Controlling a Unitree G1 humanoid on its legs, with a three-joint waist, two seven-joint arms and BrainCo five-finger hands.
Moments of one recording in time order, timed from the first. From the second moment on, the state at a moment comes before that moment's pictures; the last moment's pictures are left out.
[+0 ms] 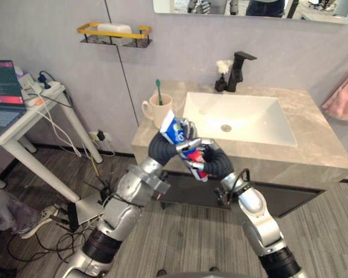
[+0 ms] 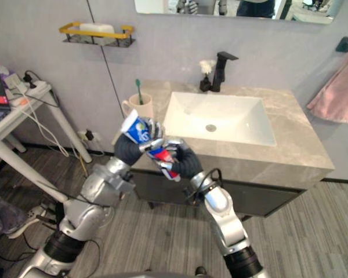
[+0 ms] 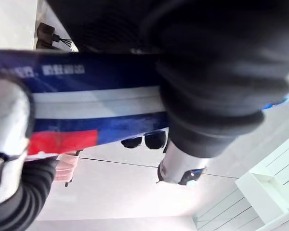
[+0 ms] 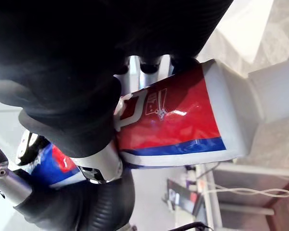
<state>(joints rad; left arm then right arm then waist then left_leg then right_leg) -0.22 0.31 -0.38 -0.28 -0.72 -0.11 -0.17 -0.08 -0.15 0.30 -0.21 0.22 -0.10 0.20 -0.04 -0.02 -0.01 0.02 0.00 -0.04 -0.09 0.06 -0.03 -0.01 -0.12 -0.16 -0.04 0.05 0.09</state>
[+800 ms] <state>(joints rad) -0.29 0.24 -0.37 -0.25 -0.74 -0.14 -0.13 -0.13 -0.13 0.19 -0.30 0.40 -0.06 0.17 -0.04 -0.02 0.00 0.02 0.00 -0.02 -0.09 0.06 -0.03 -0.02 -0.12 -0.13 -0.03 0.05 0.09</state>
